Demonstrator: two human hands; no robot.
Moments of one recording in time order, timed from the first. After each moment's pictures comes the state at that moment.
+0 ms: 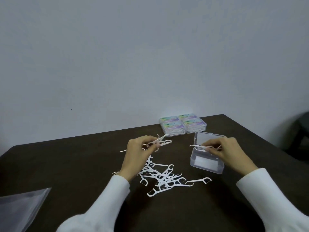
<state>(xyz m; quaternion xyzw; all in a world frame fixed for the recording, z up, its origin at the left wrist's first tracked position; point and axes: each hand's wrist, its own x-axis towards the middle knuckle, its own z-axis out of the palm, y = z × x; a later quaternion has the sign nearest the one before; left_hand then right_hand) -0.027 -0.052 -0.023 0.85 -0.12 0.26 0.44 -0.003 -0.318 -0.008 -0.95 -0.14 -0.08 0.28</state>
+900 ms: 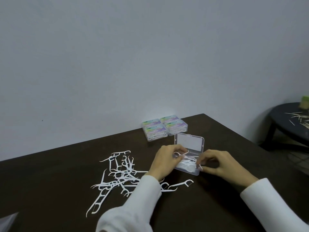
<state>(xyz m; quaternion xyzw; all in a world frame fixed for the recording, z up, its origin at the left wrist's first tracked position) 0.022 -0.167 -0.049 0.90 -0.23 0.07 0.38 -0.017 -0.373 -0.038 -0.92 -0.22 -0.04 0.32</state>
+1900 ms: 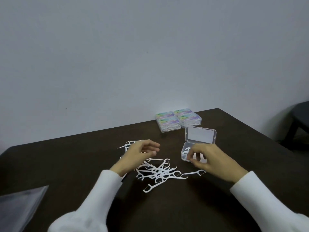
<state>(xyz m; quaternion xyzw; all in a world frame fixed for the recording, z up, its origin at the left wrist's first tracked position) -0.026 -0.051 -0.024 0.87 -0.13 -0.02 0.48 -0.032 -0.308 -0.020 -0.93 -0.30 -0.05 0.23</state>
